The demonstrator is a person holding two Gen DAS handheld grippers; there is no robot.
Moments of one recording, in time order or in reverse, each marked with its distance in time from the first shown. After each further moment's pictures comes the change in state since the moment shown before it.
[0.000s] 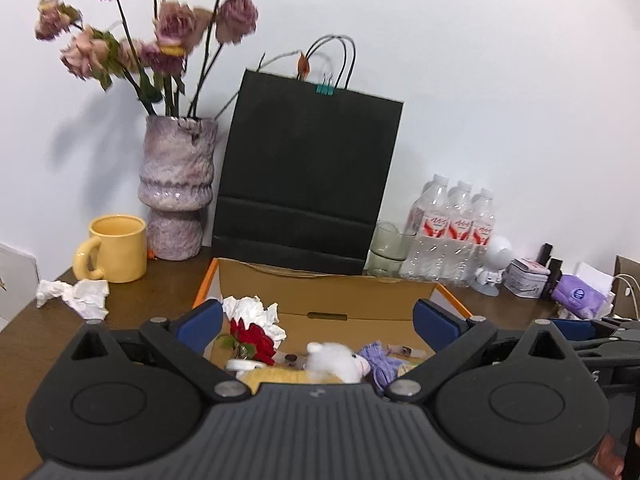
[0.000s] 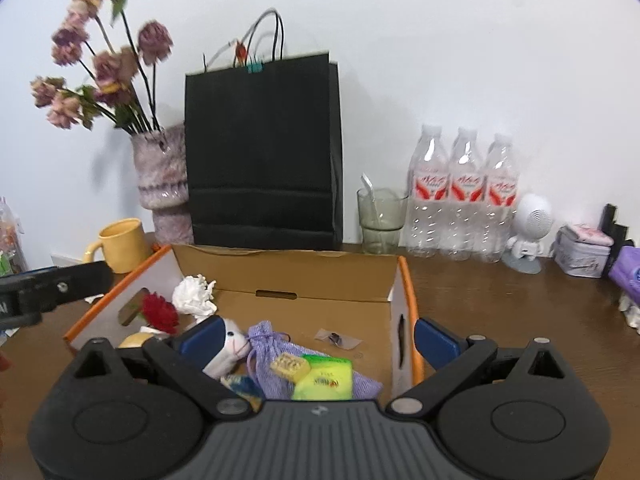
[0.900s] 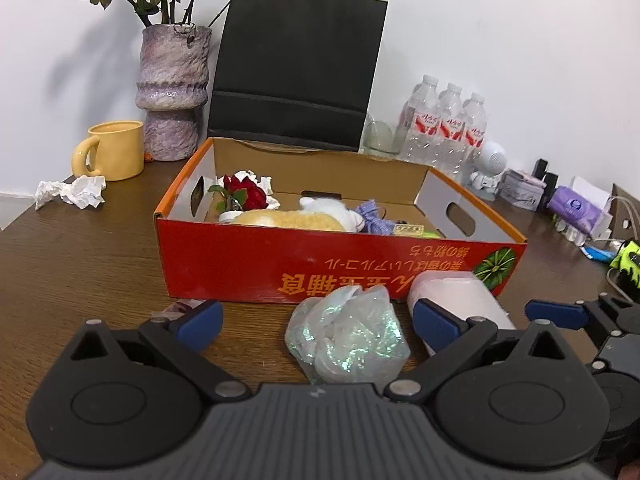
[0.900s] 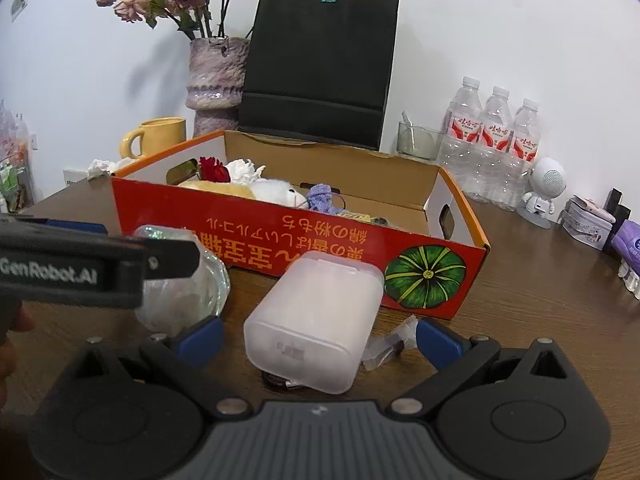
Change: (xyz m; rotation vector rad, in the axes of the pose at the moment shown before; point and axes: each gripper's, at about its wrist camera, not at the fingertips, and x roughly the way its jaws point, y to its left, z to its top) left arm -0.005 -0.005 -0.087 0.037 0.198 0.001; right arm -0.011 0.061 -0.102 -0.143 0.113 -0.025
